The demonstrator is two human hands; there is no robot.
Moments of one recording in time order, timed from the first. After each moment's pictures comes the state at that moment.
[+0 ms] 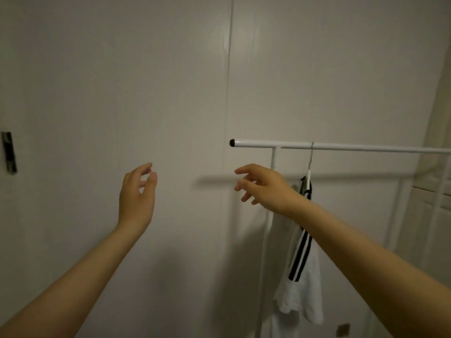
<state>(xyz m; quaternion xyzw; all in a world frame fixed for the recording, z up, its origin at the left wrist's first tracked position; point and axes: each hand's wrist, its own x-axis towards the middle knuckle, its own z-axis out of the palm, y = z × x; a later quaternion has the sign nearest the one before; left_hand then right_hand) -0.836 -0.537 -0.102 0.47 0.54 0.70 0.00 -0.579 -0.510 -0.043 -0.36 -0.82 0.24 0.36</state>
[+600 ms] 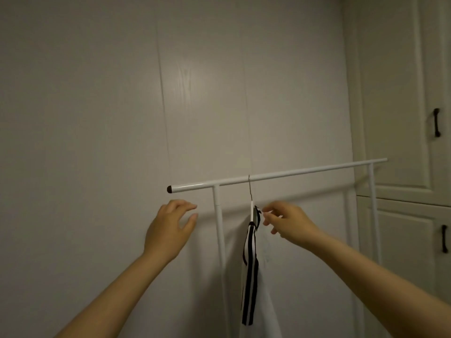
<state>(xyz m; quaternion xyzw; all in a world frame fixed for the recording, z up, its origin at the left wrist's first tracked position) -0.674 -0.476 -0.058 0.70 0.52 0.47 -0.15 -0.400 -0.483 -0.044 -0.52 -0.73 0.13 0.42</state>
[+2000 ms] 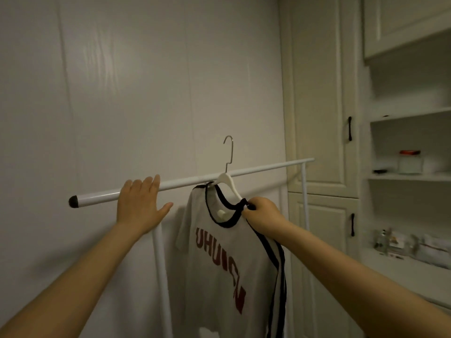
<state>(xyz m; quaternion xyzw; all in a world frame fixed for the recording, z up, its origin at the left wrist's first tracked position) -0.632 -0.252 -0.024 0.71 0.53 0.28 -0.37 -0.373 -0.379 -0.038 -0.65 -0.60 0.13 0.45</state>
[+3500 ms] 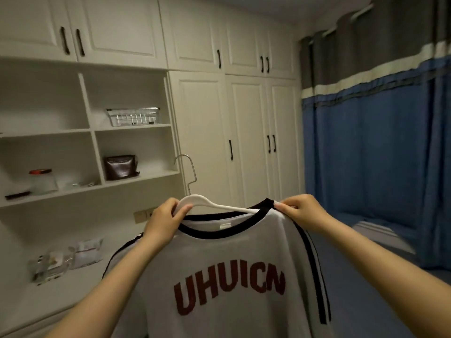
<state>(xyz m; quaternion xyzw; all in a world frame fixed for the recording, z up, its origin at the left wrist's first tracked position) 0.020 -0.855 -0.094 0.88 -0.13 0.28 0.35 -0.012 -1.185 -0.098 -0.90 -0.12 -0.23 0.35</state>
